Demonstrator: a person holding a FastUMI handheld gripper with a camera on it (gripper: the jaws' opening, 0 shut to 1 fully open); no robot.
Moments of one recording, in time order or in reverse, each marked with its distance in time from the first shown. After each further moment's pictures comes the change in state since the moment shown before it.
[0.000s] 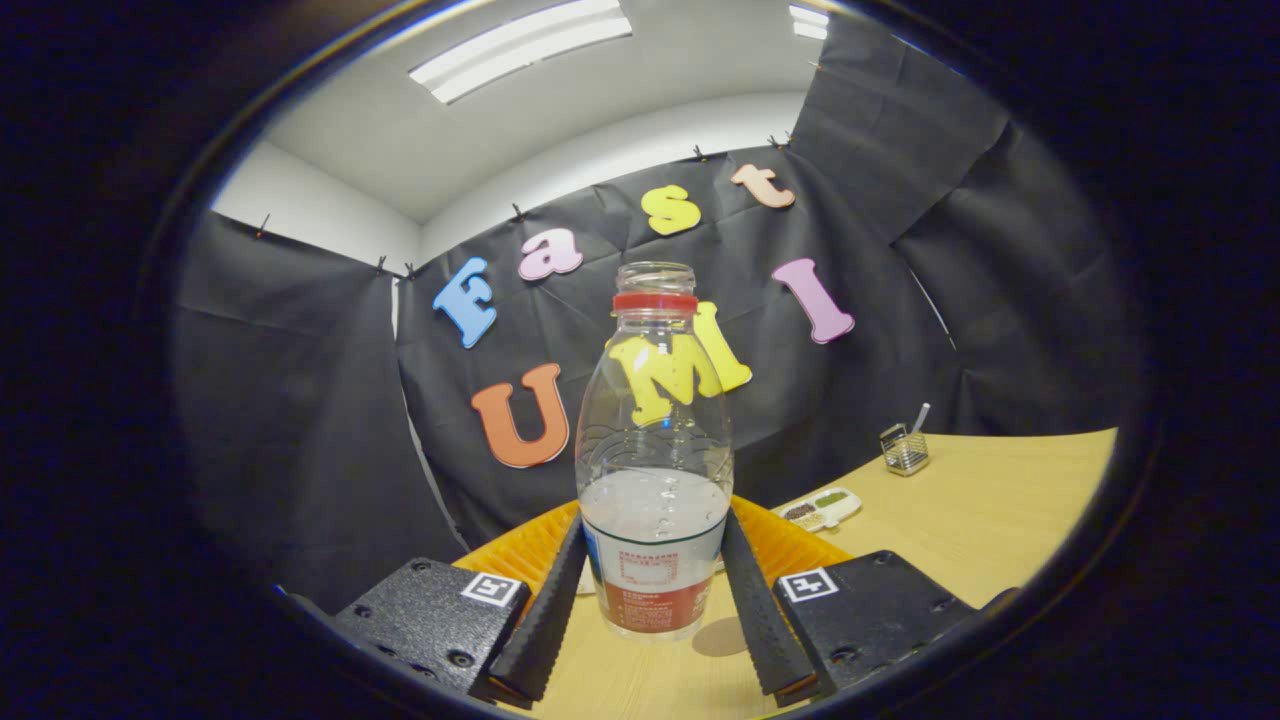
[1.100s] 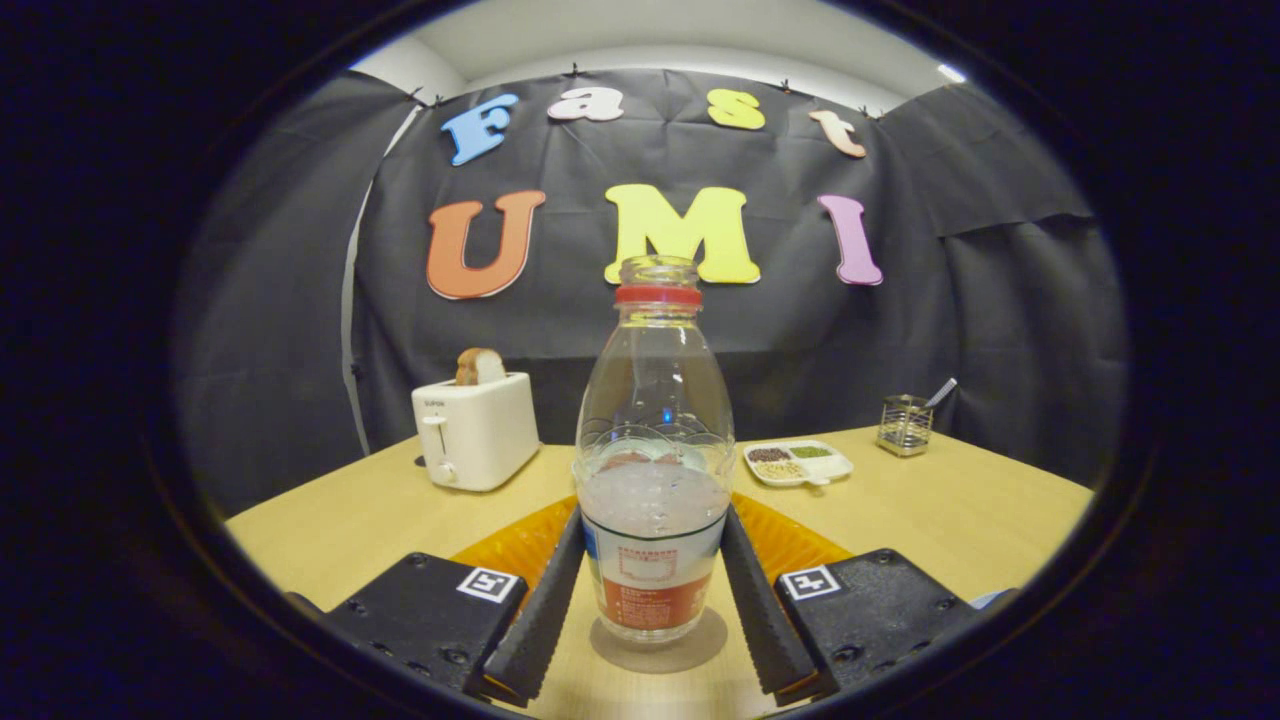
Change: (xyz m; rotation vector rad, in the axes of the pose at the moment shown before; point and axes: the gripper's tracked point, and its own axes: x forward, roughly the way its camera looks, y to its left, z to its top) arm 0.123 -0.046 -0.187 -0.321 0.266 -0.140
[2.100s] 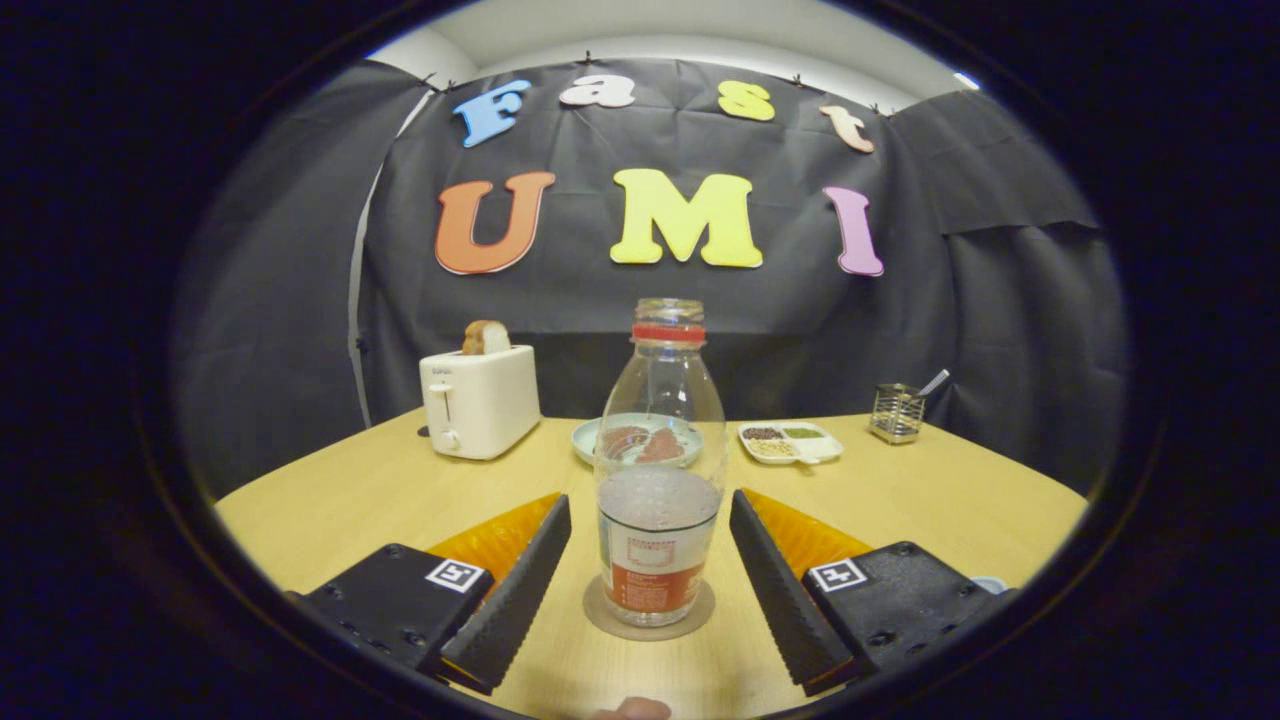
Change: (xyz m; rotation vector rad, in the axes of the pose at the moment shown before) arm -0.036 -0.004 -0.003 -0.032 0.033 0.010
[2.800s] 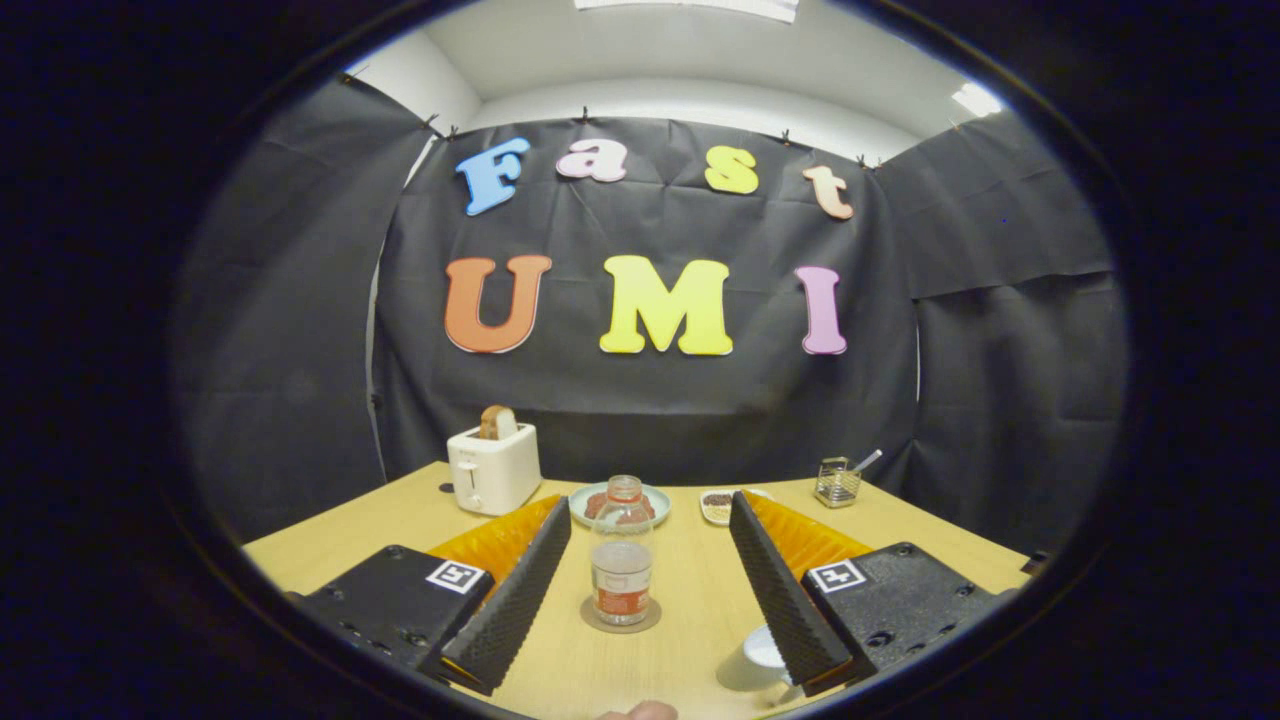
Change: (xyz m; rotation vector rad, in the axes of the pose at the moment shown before) arm -0.131 -0.025 0.125 0.004 -0.135 -0.035
